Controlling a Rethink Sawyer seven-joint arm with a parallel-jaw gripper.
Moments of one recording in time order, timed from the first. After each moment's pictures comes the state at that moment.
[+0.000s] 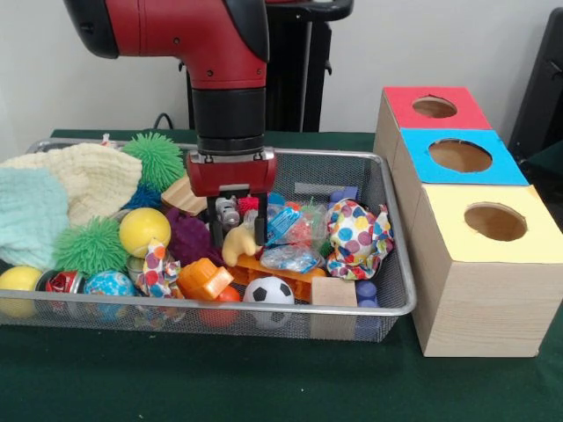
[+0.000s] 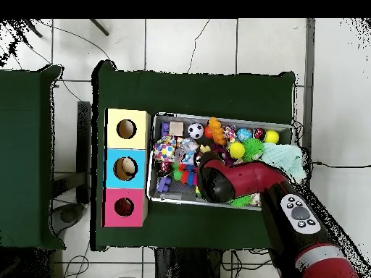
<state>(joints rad) -0.60 -0.53 0.33 1.71 -0.74 0.14 1.83</state>
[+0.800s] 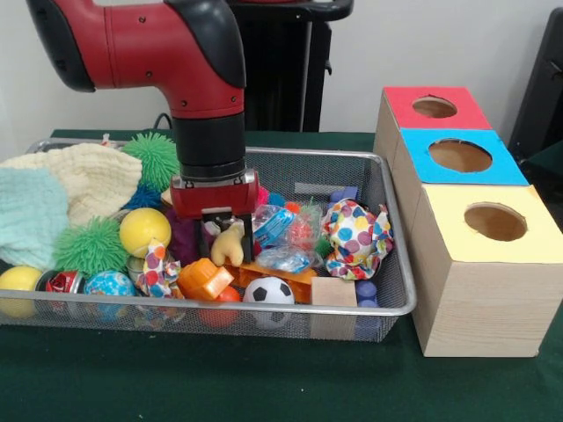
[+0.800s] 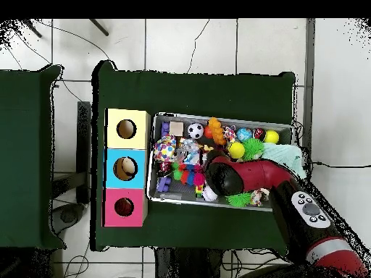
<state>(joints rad) -0.70 -0.44 0.41 1.65 -0.74 0.21 1.83</state>
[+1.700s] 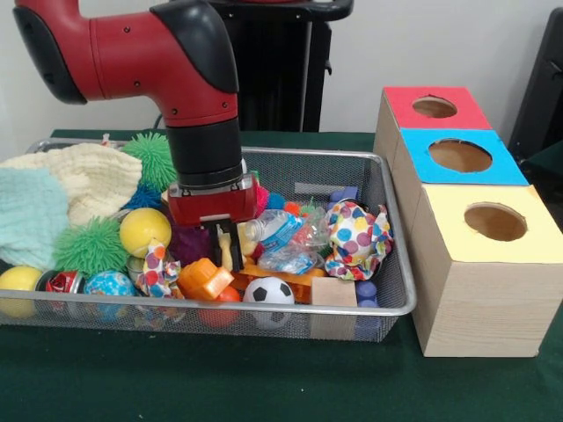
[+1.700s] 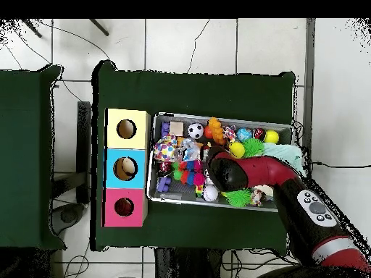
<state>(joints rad) -0.77 -0.41 0.49 1.64 -0.74 0.25 1.83</state>
